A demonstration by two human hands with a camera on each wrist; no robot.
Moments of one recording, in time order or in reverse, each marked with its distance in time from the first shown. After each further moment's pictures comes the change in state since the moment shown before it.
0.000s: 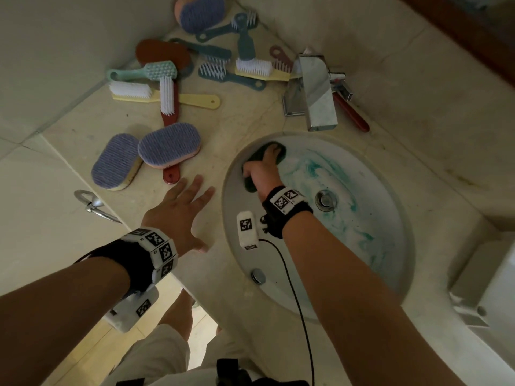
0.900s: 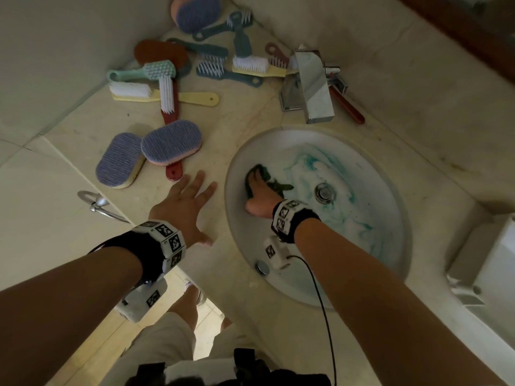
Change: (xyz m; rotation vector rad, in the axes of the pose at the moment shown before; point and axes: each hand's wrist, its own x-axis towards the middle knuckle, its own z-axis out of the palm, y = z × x) left_hand 0.004 -0.003 0.001 0.004 -0.008 0.017; right_hand -0.003 0.056 -0.015 -0.967 -0.335 -0.114
